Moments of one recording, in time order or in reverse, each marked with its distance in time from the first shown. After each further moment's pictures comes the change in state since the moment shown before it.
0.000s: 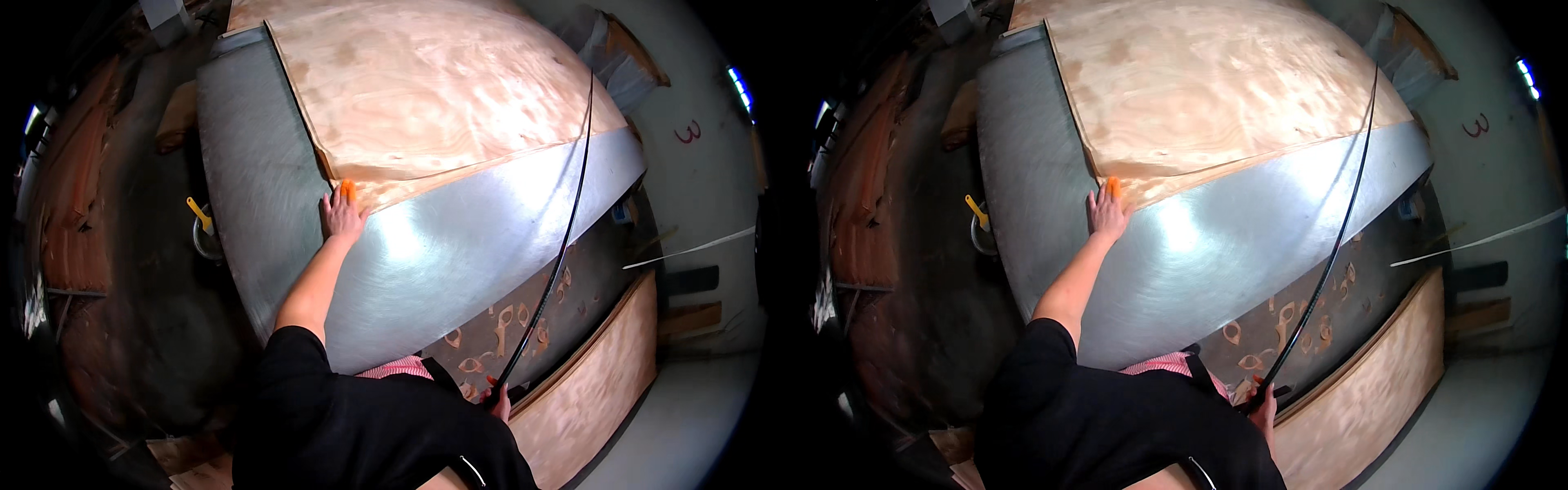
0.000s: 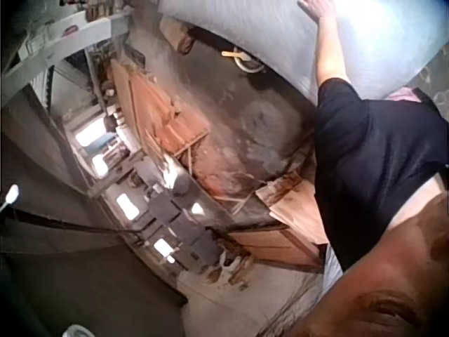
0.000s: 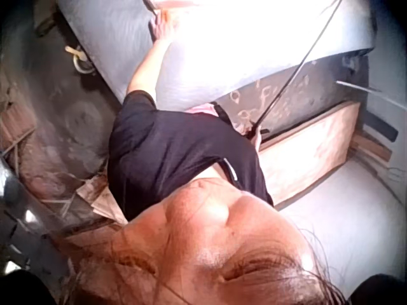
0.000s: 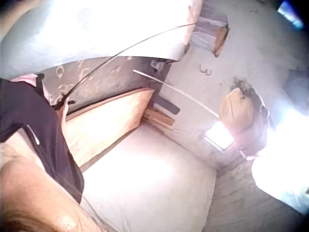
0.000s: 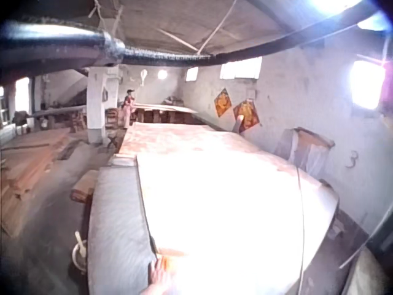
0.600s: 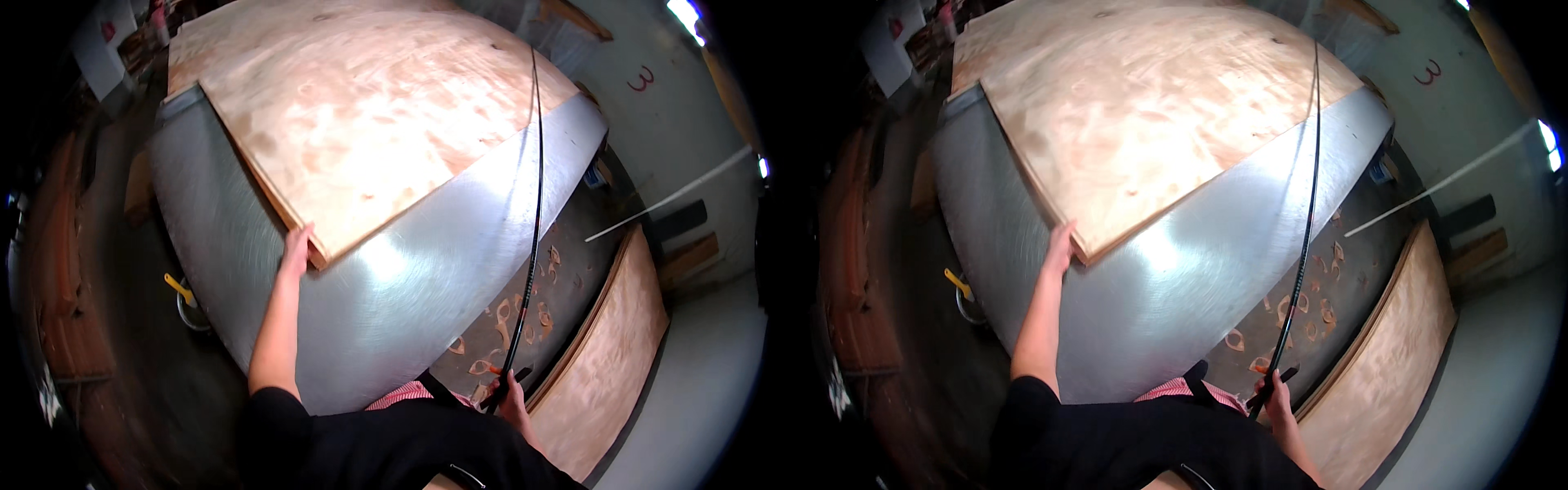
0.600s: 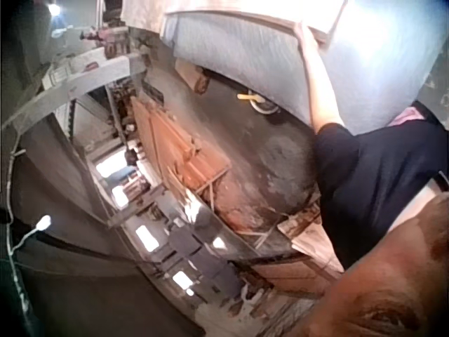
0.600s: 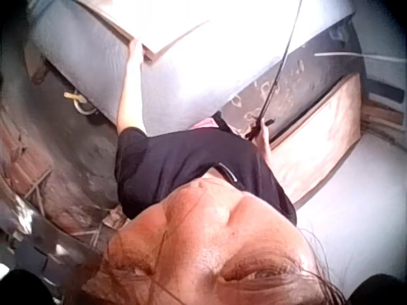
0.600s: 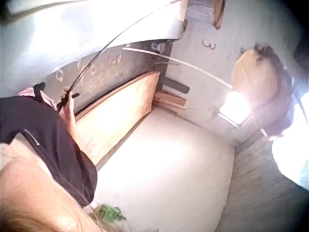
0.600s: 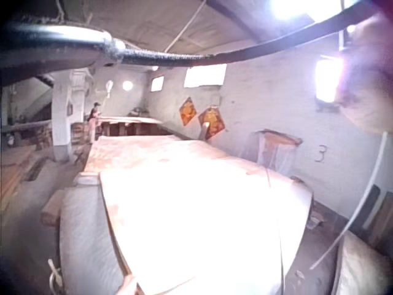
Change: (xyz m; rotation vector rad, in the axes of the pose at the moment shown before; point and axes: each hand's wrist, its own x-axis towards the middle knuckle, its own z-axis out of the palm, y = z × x) left_hand 0.057 -0.008 -0.047 -1.694 -0.365 -0.566; right_hand 0.022 -0.032 0.034 0.016 0.046 -0.019
